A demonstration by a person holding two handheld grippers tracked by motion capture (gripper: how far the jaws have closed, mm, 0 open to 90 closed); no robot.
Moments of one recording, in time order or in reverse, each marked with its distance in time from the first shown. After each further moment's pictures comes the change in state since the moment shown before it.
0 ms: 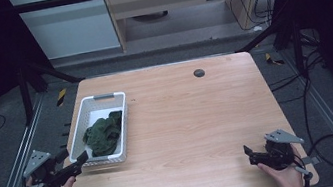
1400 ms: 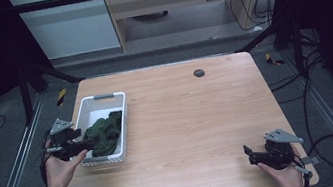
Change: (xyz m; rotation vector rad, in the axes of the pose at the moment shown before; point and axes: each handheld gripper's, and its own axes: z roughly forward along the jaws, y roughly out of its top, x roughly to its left) left arm 0.000 0.047 0.068 0.210 -0.020 0.118; right arm 0.000 0.001 0.001 0.002 -0.005 -0.013
